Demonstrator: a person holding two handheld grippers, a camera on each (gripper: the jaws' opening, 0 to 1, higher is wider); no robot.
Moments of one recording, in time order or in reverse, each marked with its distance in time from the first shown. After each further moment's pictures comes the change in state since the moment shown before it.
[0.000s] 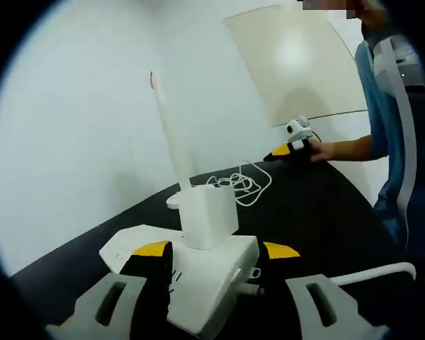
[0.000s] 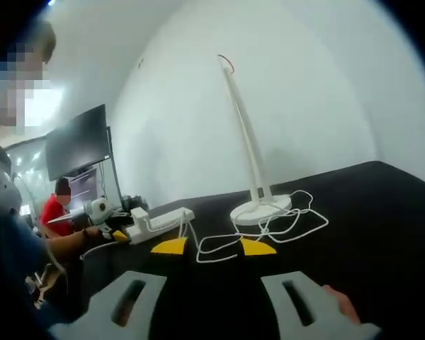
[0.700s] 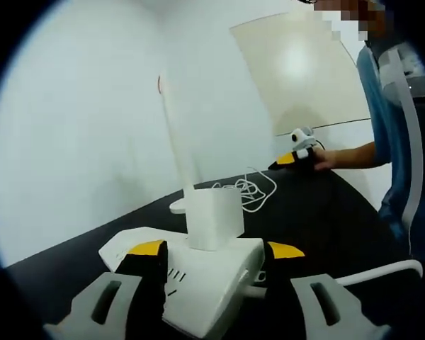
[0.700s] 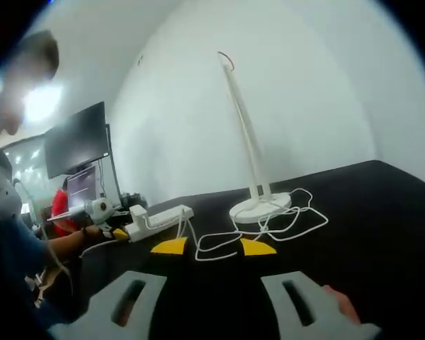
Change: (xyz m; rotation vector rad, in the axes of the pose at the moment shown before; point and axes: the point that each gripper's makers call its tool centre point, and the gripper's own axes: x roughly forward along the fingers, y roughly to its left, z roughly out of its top) left arm 0.003 0.003 0.001 -0.031 -0.065 0.015; right arm -0.001 0.002 -0.001 -0.003 0.014 -0.004
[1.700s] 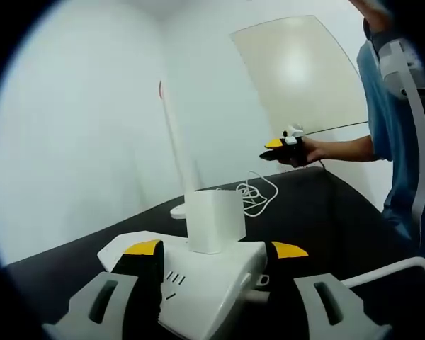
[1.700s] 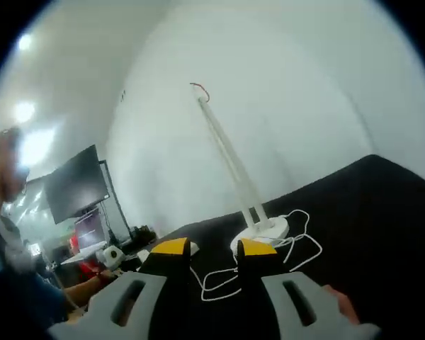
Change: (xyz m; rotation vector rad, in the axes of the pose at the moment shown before) left arm 0.006 0.001 -0.002 -0.002 -0.041 0.004; right arm 0.004 -0.015 0.071 0.160 -0.099 0.020
